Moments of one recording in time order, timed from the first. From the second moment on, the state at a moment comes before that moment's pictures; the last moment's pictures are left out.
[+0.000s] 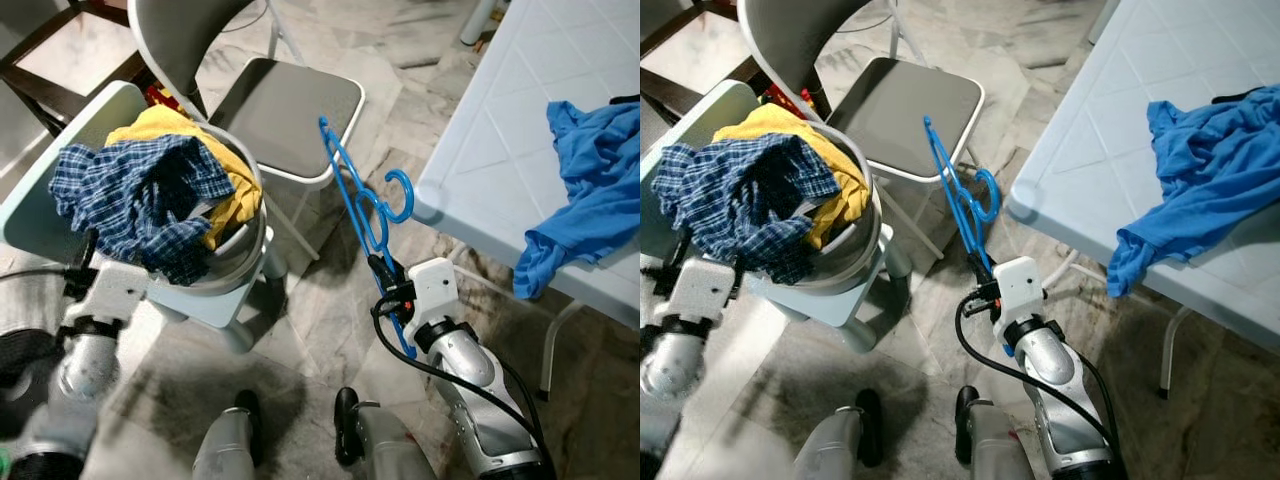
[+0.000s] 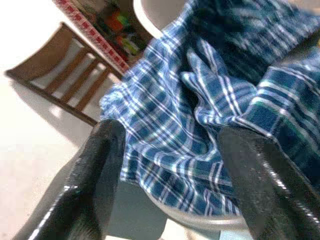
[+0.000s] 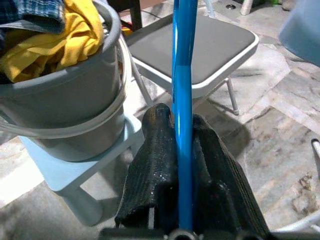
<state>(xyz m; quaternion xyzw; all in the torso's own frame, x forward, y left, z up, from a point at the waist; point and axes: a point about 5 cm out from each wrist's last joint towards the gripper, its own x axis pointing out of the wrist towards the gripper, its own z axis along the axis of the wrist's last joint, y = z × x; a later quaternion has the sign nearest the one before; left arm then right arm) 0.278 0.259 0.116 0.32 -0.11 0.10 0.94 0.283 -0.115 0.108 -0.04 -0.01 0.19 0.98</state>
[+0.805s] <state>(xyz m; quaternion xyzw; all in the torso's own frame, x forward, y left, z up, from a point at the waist) 0.258 0.177 0.072 0.10 -0.05 -0.07 0.99 0.287 -0.115 0.108 -0.04 -0.01 0.20 0.98</state>
